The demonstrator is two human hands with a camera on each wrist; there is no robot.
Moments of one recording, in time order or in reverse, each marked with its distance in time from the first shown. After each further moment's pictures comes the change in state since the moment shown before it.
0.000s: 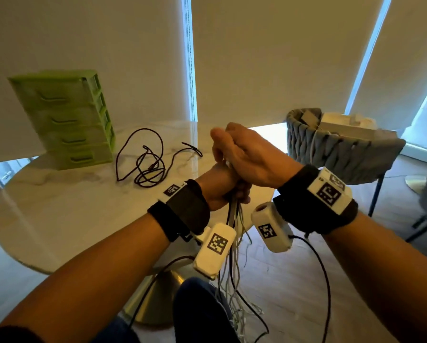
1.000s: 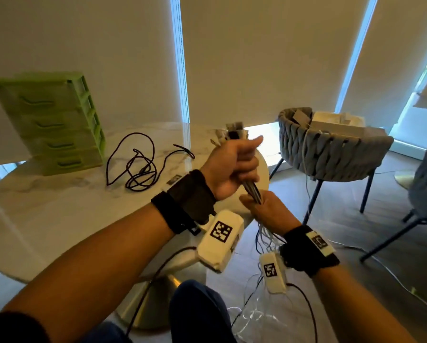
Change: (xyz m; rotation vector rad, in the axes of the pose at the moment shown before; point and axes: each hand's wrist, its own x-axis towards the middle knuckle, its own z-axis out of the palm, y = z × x) left_hand 0.016 0.032 0.018 -0.310 -0.104 0.047; right_hand -0.075 0.117 0.075 0.437 0.053 0.429
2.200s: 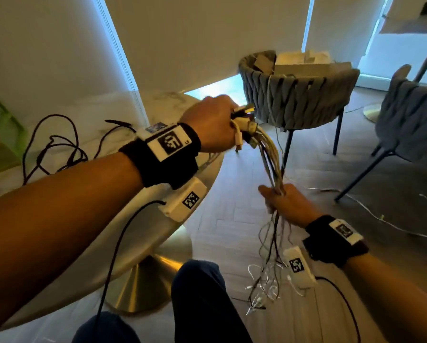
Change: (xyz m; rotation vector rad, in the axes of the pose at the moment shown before) left_hand 0.089 -0.038 0.047 1.635 -0.033 0.110; right_hand -0.063 0.108 -0.071 -0.046 0.100 0.286
